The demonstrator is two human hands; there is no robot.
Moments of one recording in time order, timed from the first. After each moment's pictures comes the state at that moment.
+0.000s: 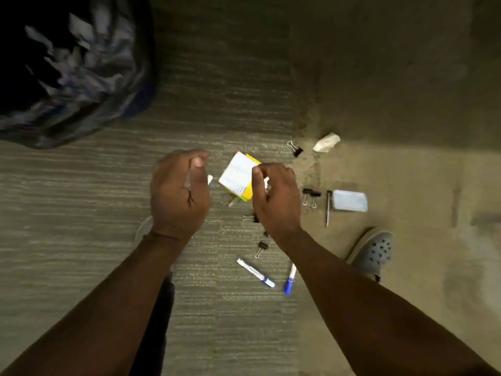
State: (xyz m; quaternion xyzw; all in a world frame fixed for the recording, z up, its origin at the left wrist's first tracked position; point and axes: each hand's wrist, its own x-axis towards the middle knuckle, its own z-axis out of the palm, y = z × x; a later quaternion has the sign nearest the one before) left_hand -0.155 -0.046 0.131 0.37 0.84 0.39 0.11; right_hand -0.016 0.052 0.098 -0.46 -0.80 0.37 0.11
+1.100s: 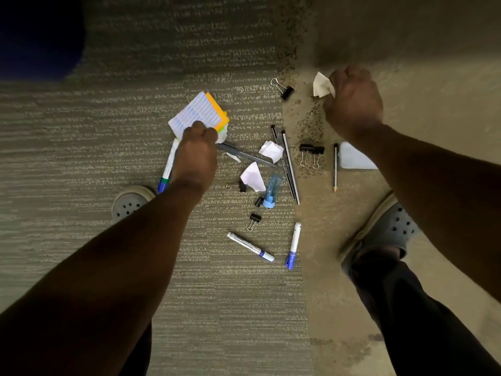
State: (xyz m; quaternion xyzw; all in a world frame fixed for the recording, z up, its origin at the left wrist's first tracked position) left_hand -0.083 -0.005 -0.030 0.47 0.84 -0.03 0.25; right_hand 0.108 0.226 -0.043 -0.42 -0.88 0.17 -0.14
